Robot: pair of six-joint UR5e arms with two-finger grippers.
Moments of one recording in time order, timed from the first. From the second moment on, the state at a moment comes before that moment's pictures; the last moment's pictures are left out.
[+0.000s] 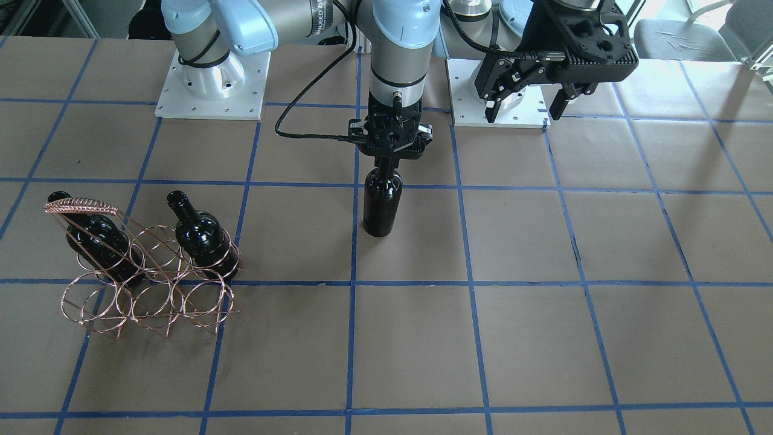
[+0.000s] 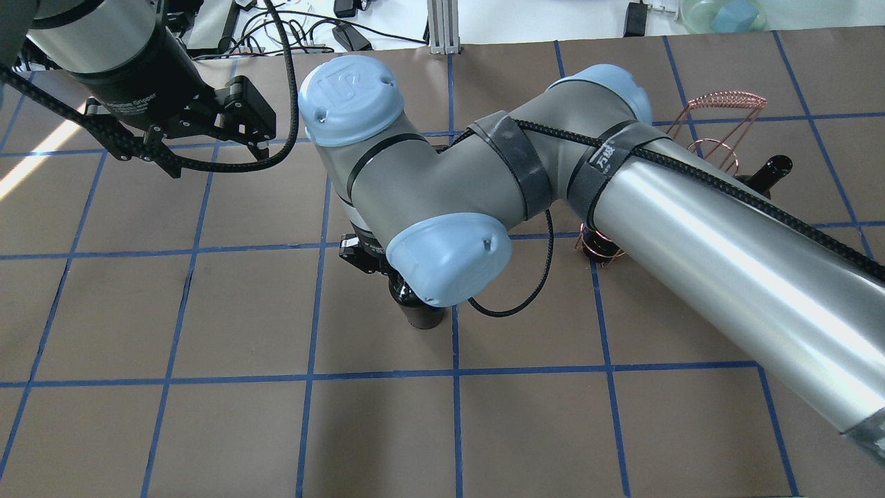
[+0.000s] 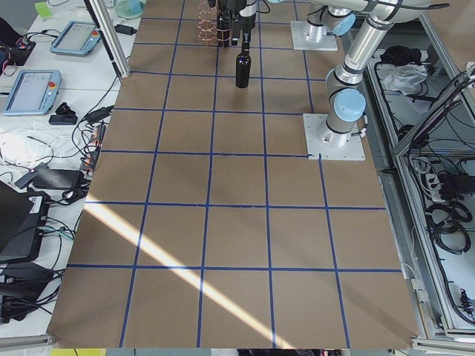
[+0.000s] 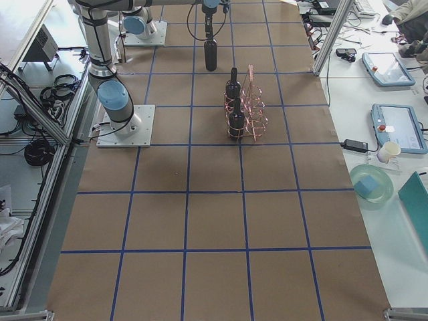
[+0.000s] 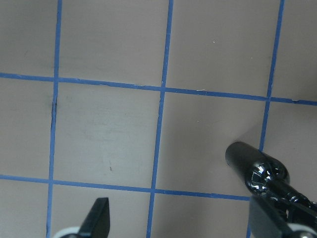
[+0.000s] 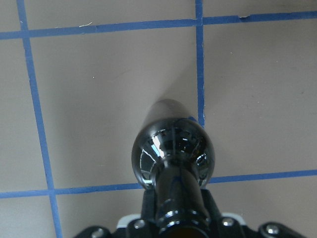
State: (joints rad) left arm -1.60 -1.49 -1.52 -1.65 1.57 -0.14; right arm 2.14 -1.32 1.57 -1.77 -1.55 0.63
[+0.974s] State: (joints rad) left arm -1.60 -1.49 -1.52 -1.65 1.57 -0.14; right arm 2.13 -1.37 1.57 -1.76 -1.56 0.60
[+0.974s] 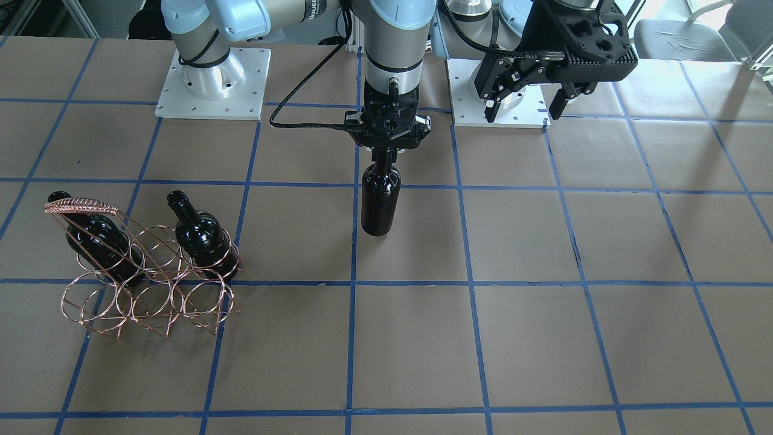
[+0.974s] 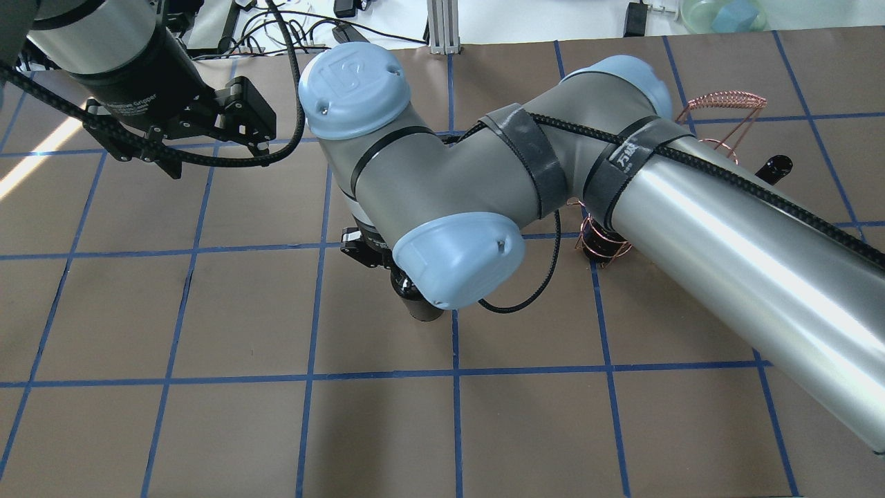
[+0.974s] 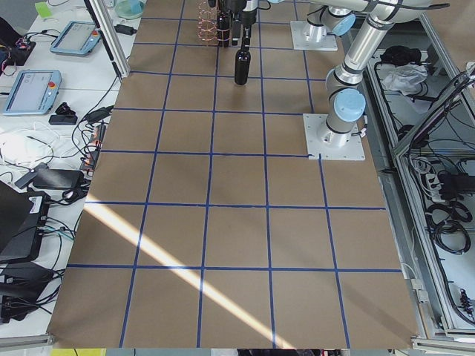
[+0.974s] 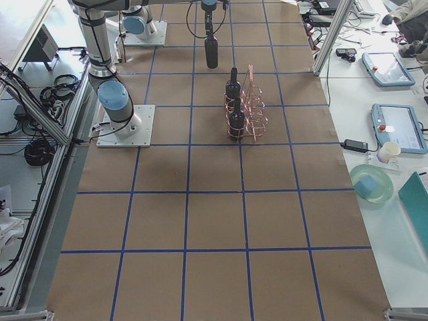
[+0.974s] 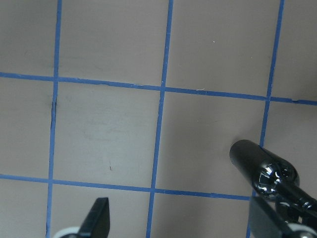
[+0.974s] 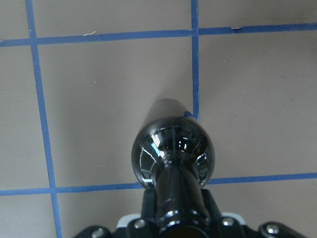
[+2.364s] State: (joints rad) left arm -1.61 -1.47 -1.52 -1.66 1.57 -0.14; right arm 1.60 -1.68 1.56 -1.37 -1.72 -0.21
